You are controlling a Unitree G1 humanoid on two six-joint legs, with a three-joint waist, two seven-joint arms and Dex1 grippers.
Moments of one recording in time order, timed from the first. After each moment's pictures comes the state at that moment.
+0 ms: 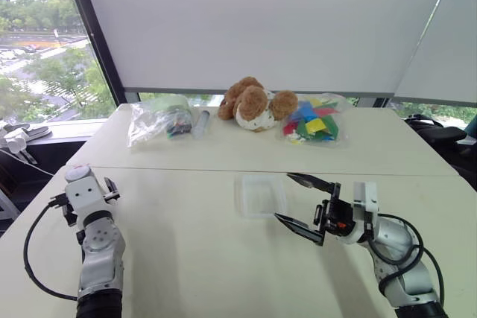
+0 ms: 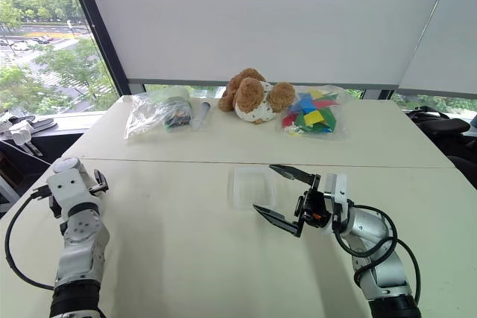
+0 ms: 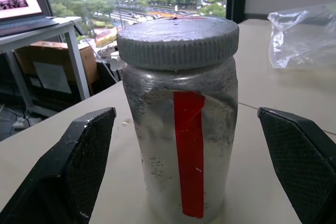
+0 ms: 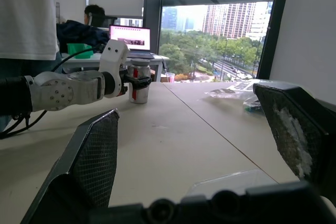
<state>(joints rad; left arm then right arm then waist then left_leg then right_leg) -0.36 0.21 0.43 0.23 -0.06 0.04 0.34 -0.22 -0.46 -0.06 -0.09 0.51 -0.23 1.11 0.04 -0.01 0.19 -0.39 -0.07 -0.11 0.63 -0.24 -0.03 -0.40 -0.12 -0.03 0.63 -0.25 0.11</state>
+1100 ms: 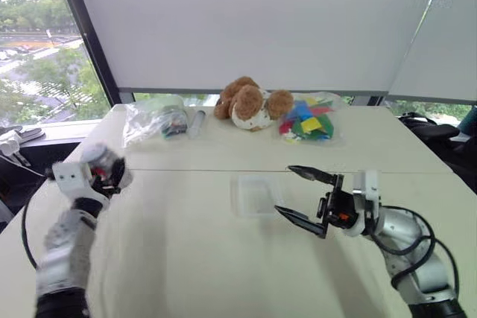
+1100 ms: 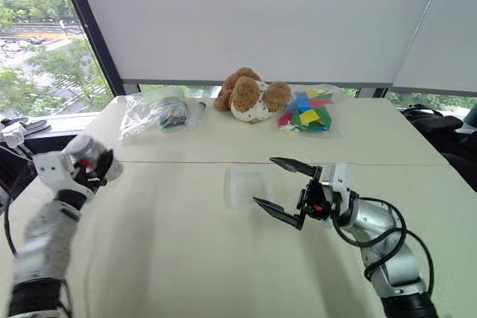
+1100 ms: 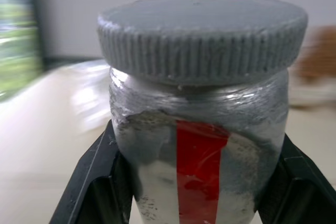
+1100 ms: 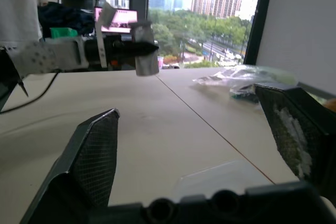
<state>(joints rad) -0.25 0.63 0.36 -0.04 -0.65 0.24 -0.59 -0.25 -0.61 -0.07 -0.32 0.57 0.09 0.95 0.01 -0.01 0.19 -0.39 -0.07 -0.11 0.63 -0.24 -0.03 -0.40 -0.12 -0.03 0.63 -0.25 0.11</state>
